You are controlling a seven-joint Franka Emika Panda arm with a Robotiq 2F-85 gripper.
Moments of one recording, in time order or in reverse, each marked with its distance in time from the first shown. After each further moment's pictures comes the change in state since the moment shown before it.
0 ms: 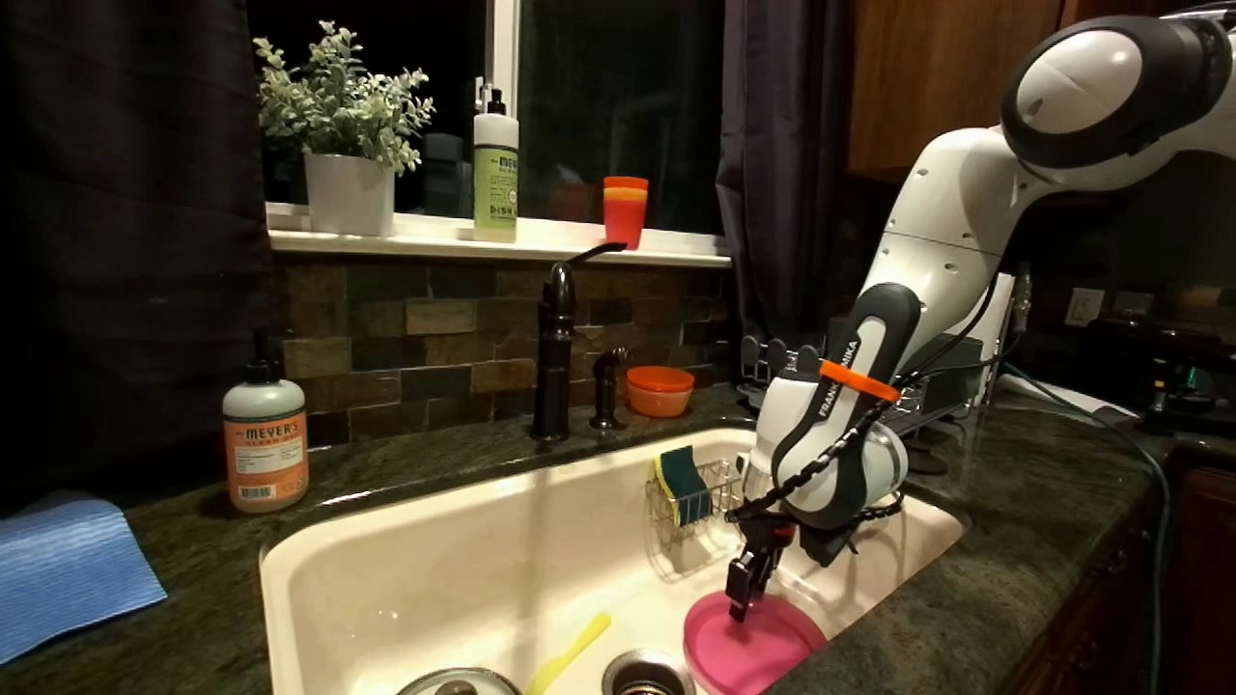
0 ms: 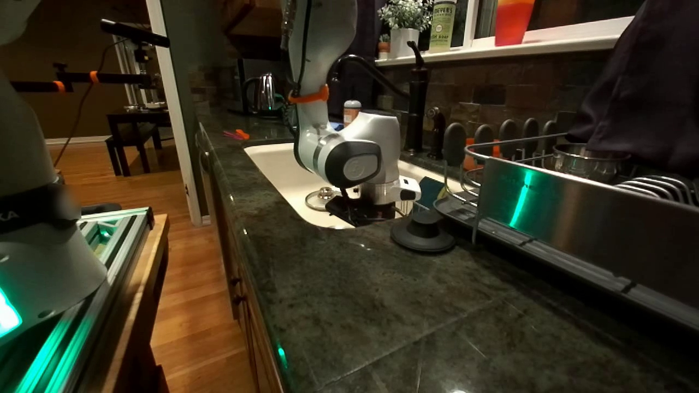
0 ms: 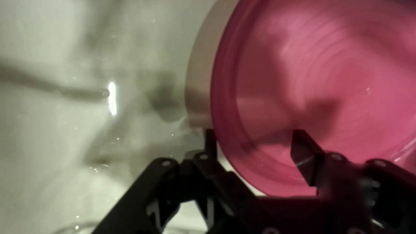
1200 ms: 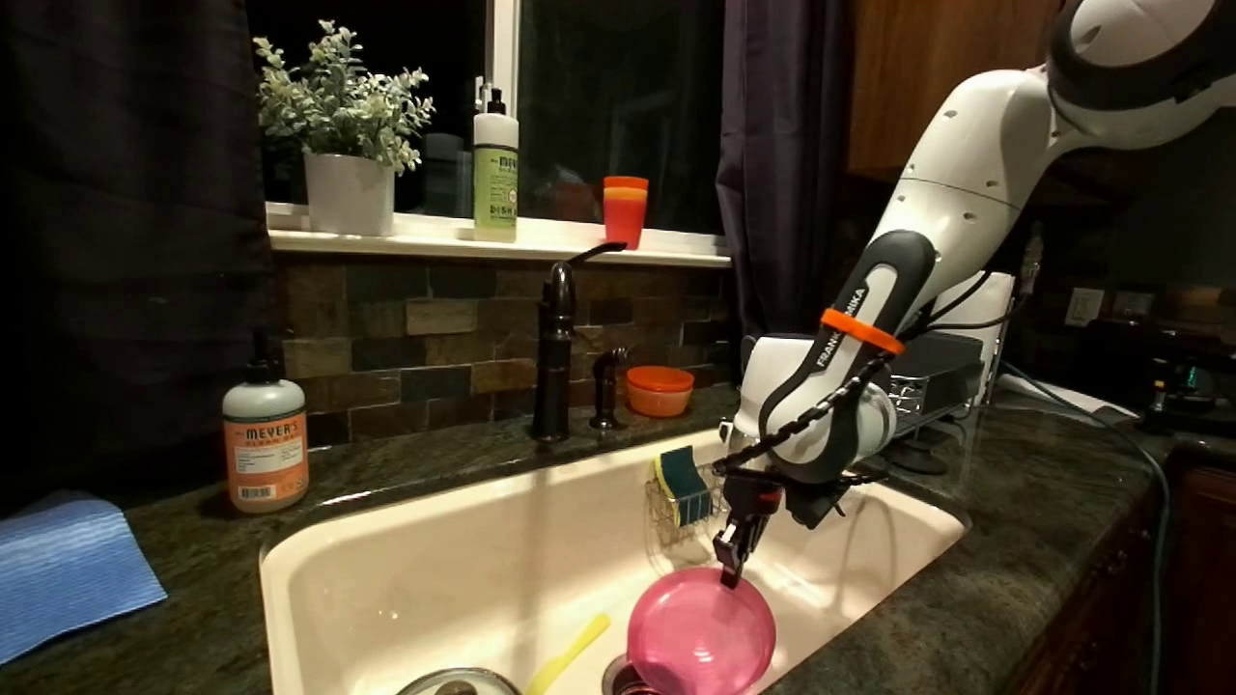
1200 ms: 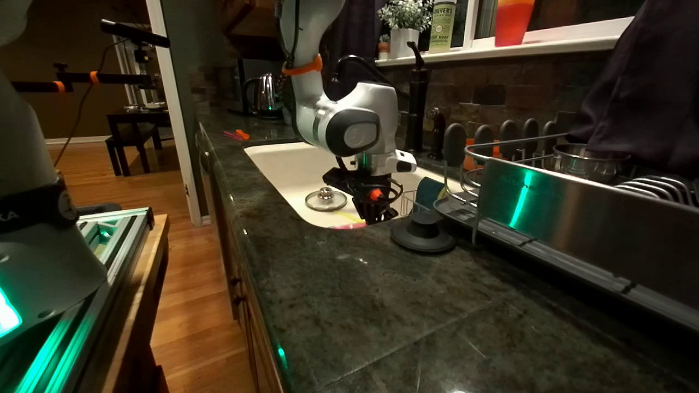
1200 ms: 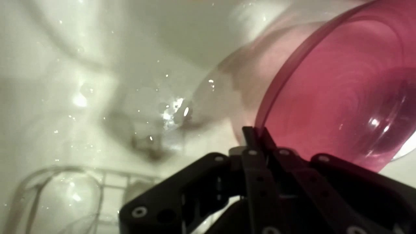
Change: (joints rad) arm 0.009 -0.140 0.049 -0.041 -0.001 -0.115 0.028
